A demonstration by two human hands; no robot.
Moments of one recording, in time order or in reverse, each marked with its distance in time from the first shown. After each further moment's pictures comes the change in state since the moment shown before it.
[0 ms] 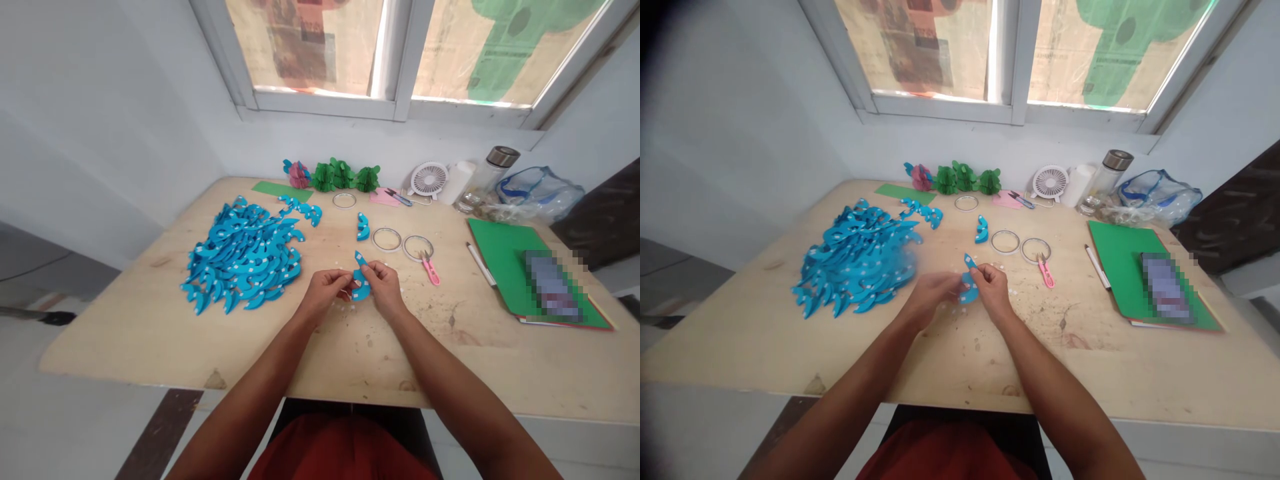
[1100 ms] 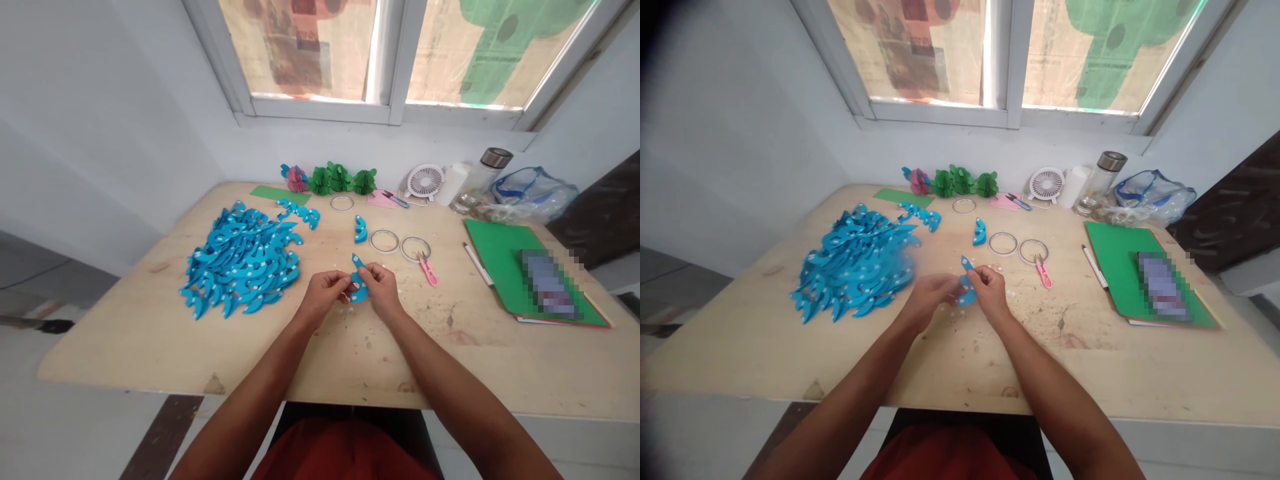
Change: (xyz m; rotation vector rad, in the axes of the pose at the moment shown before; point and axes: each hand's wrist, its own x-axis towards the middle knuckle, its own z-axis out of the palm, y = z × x) left_hand -0.004 0.007 0.004 0.008 0.003 0.010; right_hand -0.003 -0.006 0.003 0.003 0.011 -0.057
